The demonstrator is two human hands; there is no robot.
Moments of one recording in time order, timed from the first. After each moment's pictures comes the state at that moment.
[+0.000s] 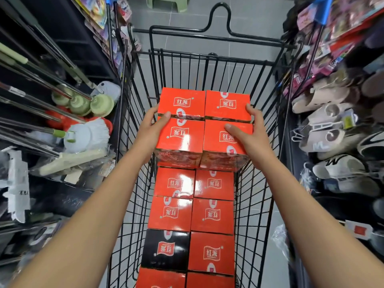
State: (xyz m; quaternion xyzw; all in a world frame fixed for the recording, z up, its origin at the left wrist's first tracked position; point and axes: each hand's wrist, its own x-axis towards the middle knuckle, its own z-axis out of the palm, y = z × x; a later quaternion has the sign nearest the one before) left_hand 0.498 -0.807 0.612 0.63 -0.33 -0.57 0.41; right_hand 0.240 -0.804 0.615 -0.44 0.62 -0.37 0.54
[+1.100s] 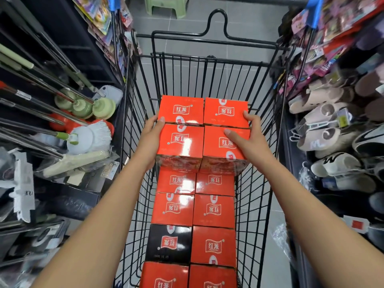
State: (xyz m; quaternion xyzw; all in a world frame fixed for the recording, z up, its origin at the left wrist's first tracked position) left_hand 0.497 -0.785 0.614 0.63 -0.28 -0.59 0.42; right_hand 0.240 -0.781 0.631 -0.49 0.65 -0.30 0.50
